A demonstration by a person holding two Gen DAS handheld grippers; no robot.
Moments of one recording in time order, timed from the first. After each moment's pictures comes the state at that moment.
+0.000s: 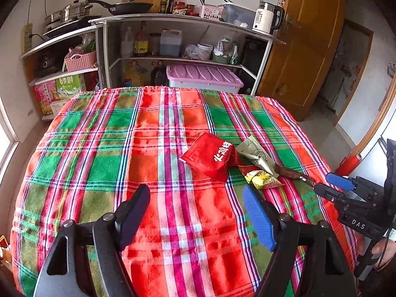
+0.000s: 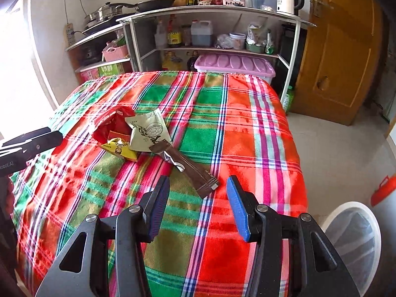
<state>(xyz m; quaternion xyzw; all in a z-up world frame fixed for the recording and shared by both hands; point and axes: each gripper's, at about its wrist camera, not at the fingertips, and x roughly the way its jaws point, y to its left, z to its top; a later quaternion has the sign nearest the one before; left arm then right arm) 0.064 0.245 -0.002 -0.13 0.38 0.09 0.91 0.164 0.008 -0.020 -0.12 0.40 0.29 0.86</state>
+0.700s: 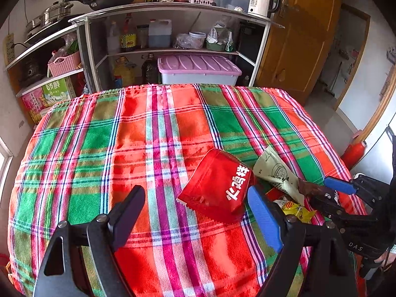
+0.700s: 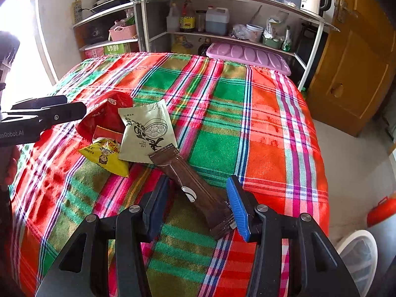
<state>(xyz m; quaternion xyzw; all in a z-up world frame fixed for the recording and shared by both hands) 0.133 0.256 -0.022 -0.10 0.41 0.07 0.90 0.196 0.048 -0.046 -0.17 0.42 0.30 0.84</state>
